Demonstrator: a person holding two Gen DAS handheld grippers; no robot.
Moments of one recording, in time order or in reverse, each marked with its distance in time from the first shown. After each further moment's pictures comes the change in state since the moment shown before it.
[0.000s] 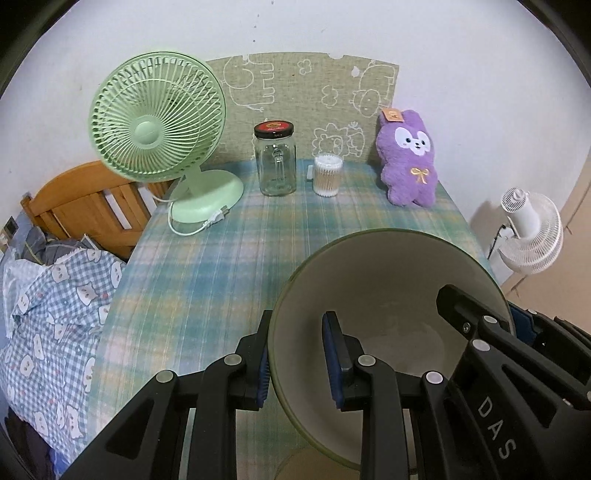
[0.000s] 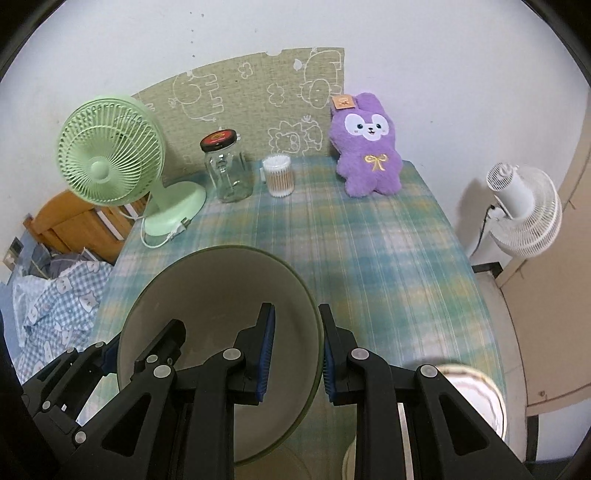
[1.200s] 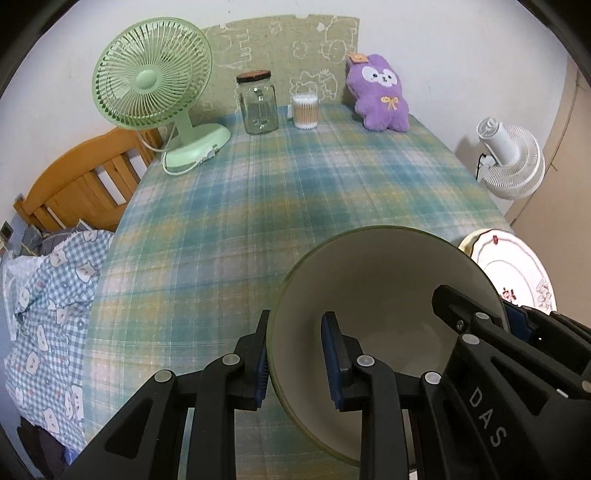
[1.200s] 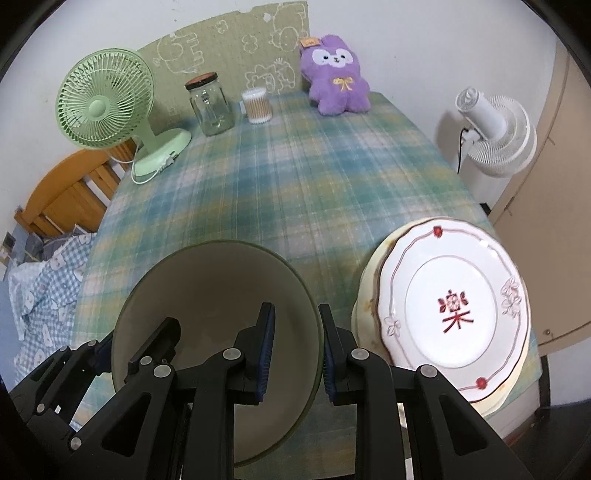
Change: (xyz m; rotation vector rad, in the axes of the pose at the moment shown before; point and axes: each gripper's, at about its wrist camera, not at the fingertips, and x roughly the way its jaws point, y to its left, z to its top) left arm -0.013 0.005 -0.105 0.124 0.092 -0.015; right arm -0.008 -0.001 -0.117 0.104 0.126 -0.028
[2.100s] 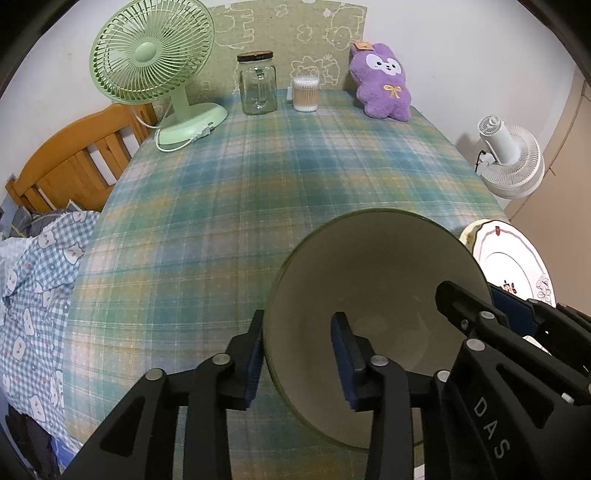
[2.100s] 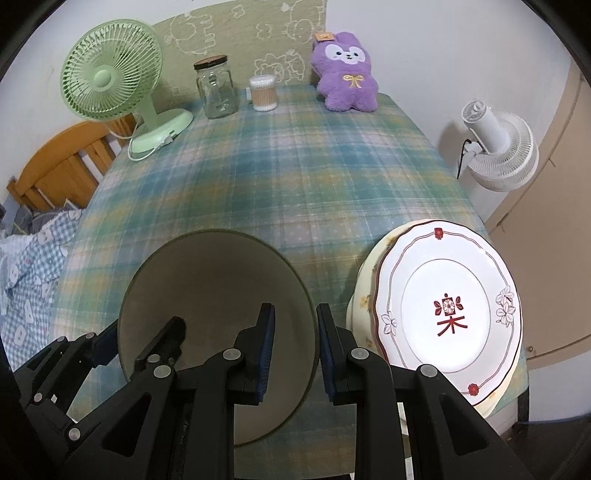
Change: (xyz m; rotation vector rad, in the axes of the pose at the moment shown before) left arm 0.014 0.006 -0.011 -0.035 0.039 -0.056; right arm 0.007 0.007 -0.004 -0.103 0.021 -0.052
